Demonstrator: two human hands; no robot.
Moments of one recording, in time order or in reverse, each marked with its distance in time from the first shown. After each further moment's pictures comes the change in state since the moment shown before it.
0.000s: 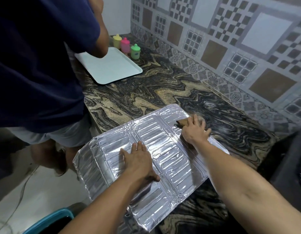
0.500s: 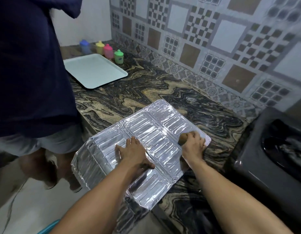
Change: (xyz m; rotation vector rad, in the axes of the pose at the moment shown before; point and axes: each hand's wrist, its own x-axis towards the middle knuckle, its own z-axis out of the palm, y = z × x) left_hand -0.015 -0.002 0.000 -0.023 0.051 0.053; right_hand -0.127 0.025 0.017 0.261 0.346 0.217
